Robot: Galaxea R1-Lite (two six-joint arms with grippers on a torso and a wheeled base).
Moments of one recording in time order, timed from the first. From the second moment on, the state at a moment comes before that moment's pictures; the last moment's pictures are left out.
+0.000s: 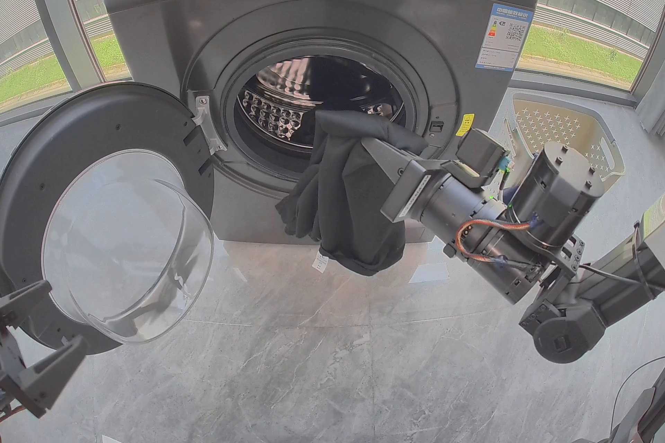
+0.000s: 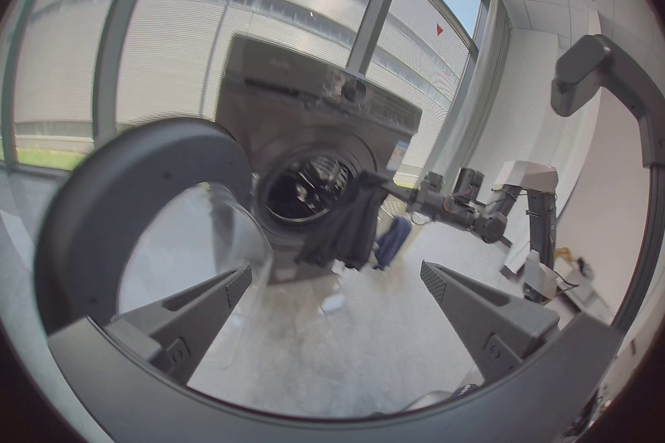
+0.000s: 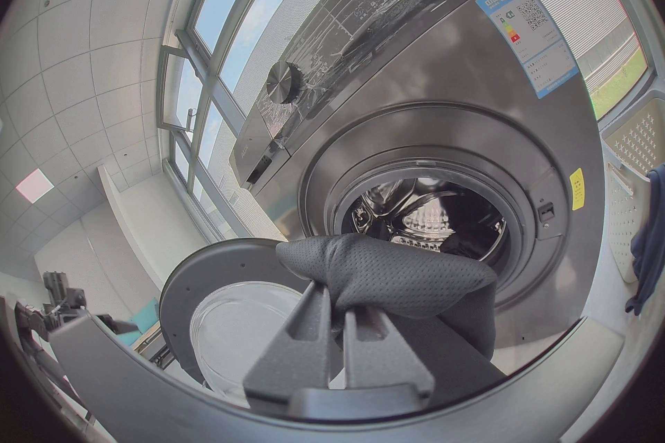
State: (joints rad) left arm -0.05 0.50 -0.34 -0.18 -0.48 -0.10; right arm 0.77 1.88 -0.80 -1.37 -0.07 0.36
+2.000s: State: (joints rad) left arm -0.57 2.10 -0.65 -1.30 -0.26 -0.32; right arm 0.81 1.87 -0.89 -1.27 -0.11 0.36
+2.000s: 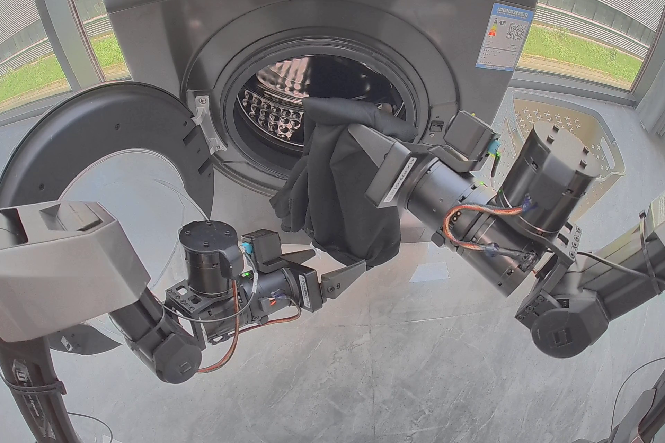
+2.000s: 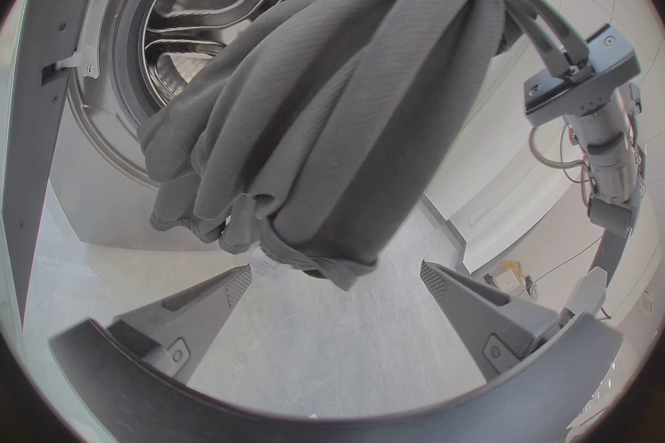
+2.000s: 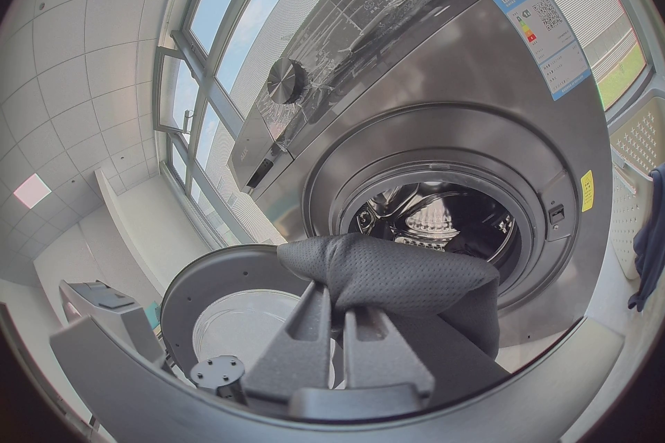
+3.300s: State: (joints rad) left arm -0.59 2.12 -0.69 -1.39 -0.18 -0.34; right arm 0.81 1.87 -0.86 -1.28 -0.11 0.36
